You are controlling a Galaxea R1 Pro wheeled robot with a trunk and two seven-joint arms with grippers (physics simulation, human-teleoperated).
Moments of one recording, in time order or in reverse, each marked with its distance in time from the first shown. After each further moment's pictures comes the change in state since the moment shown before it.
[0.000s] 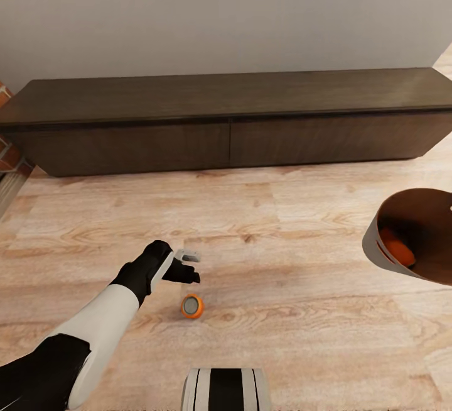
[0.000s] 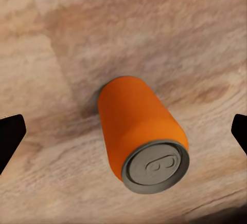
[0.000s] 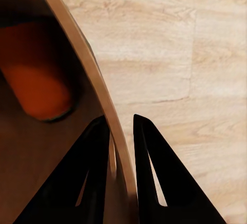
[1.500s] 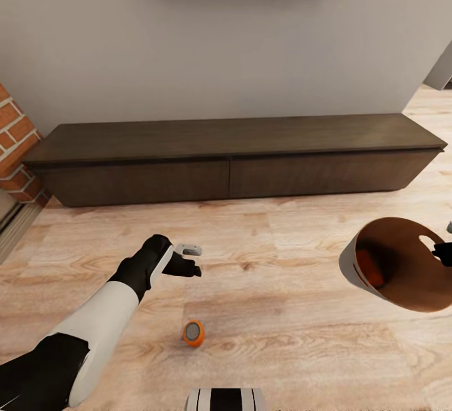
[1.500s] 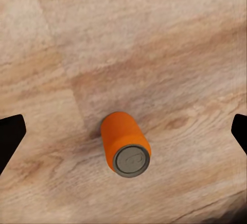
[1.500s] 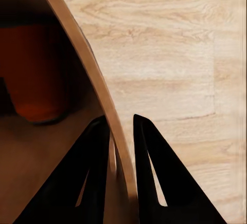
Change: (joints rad) left arm -0.008 0.001 0.013 -0.053 0.008 0.034 -0.002; right arm 0.253 0.083 -0.043 0.007 -0.471 0.002 -0.422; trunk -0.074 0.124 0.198
